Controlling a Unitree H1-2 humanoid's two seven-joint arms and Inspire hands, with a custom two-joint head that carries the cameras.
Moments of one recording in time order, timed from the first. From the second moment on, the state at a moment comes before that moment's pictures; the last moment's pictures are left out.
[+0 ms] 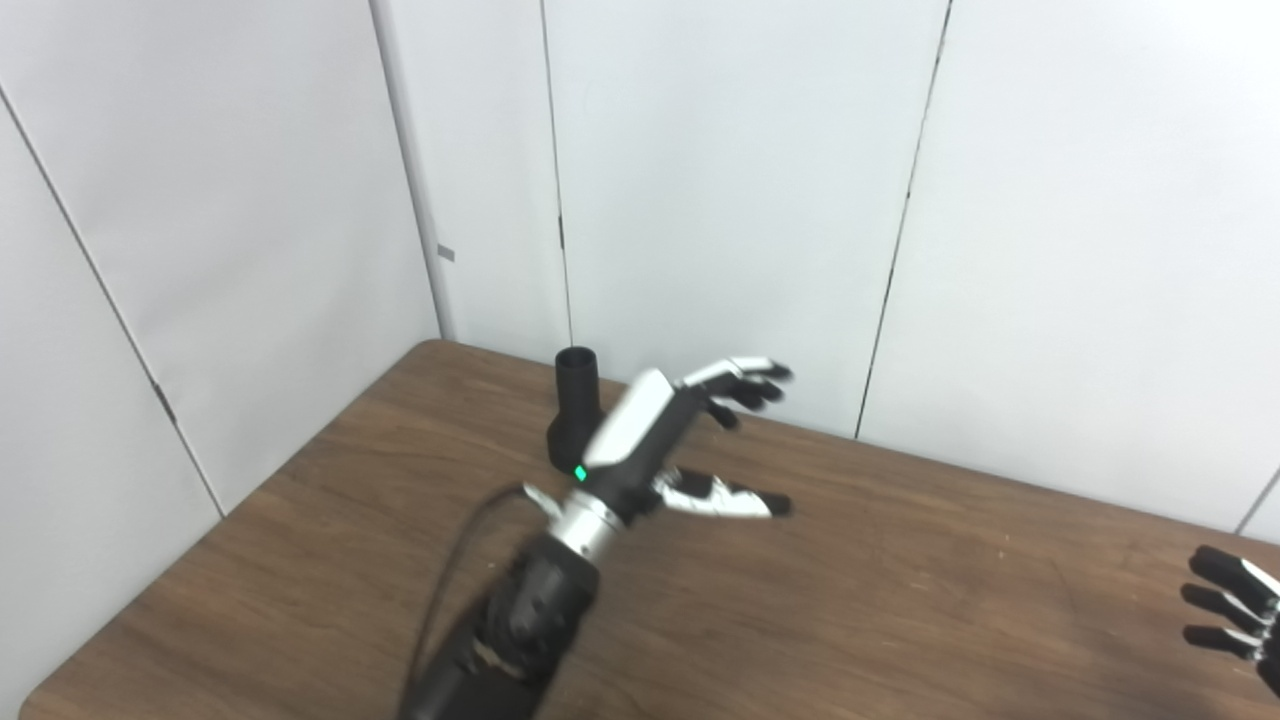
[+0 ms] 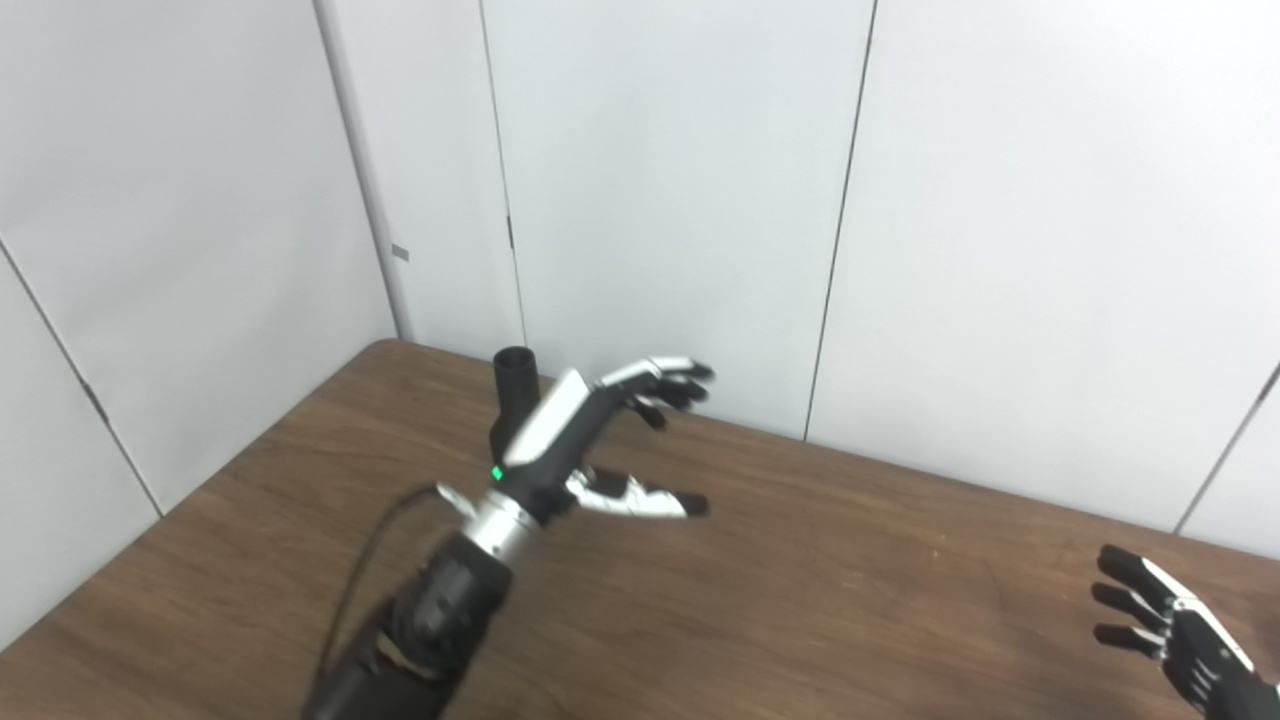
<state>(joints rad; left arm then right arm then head) -0.35 0.32 0.00 -0.08 0.44 -0.14 -0.03 -0.14 -0.27 -0.04 -0.16 -0.07 -0.11 0.16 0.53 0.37</state>
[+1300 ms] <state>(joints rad) -0.48 0.55 0.04 0.09 0.73 0.46 -0.06 -0.20 -0.23 -0.05 -0.10 -0.09 -0.15 0.12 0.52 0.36</state>
